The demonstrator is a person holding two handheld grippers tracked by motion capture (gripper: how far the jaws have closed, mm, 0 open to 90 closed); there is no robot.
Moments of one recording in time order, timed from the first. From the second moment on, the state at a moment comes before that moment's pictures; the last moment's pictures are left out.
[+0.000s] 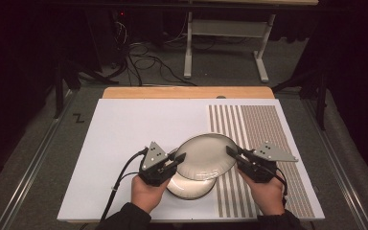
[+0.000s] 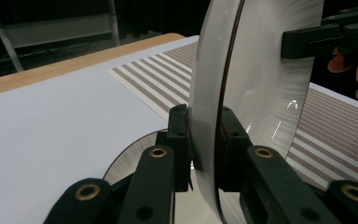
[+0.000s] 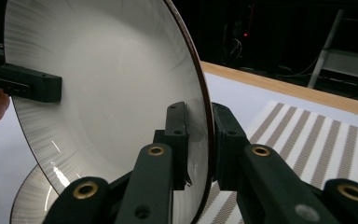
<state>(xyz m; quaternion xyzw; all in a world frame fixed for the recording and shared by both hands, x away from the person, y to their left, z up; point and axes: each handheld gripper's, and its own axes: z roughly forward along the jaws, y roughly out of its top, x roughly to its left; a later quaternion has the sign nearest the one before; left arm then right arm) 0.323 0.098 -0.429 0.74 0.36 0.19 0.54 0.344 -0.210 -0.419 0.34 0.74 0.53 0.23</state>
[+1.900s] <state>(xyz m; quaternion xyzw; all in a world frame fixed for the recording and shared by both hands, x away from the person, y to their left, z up) 0.381 -0.055 -0.471 0.81 0.33 0.14 0.46 0.343 -0.345 -0.460 0.44 0.72 0.47 0.27</state>
